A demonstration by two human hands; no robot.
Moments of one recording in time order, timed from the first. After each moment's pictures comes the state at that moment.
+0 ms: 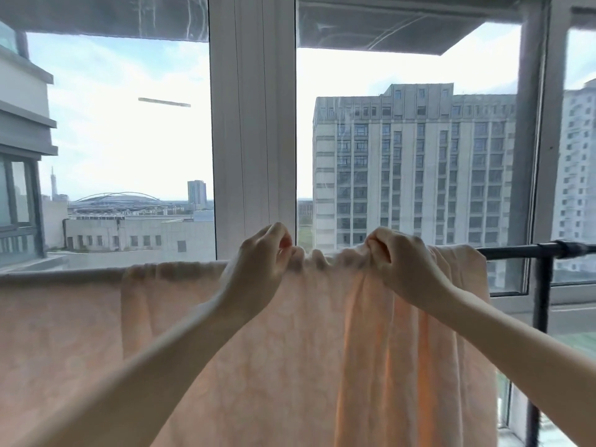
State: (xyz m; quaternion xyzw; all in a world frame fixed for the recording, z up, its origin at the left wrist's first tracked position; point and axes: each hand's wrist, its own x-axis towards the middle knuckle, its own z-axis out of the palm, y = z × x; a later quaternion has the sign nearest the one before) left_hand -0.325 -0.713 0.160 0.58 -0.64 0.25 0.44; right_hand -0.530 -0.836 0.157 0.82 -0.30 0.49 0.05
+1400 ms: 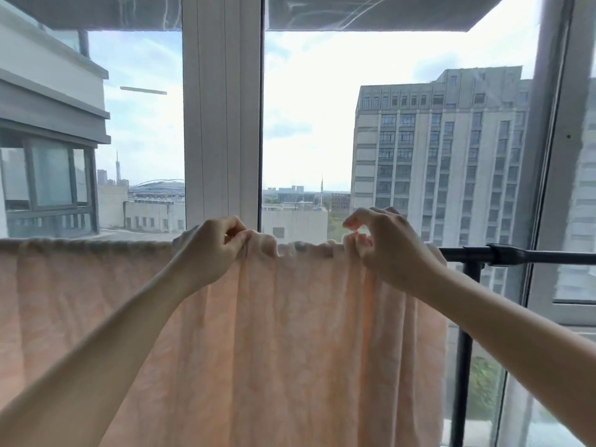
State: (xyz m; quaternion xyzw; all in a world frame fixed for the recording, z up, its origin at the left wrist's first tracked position) left_hand -0.416 -0.771 0.167 0.73 -0.51 0.22 0.39; right_hand -0.649 -0.912 0.181 0.88 -0.22 0.42 0.03
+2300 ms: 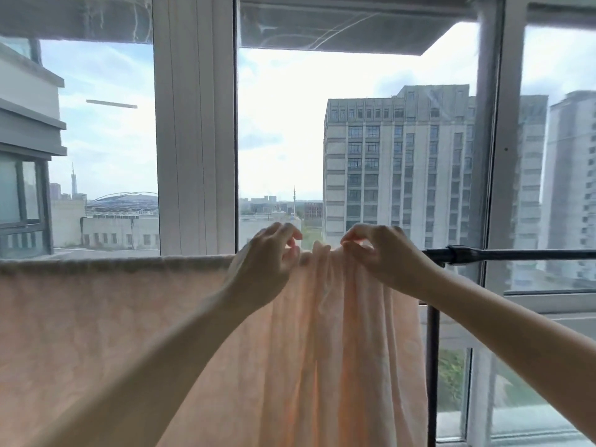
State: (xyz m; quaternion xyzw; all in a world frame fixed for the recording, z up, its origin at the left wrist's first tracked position) left_hand -0.484 -0.817 0.157 0.58 -0.65 0.26 0.42; right_hand -0.682 -0.912 0.181 0.89 -0.24 0.39 0.00
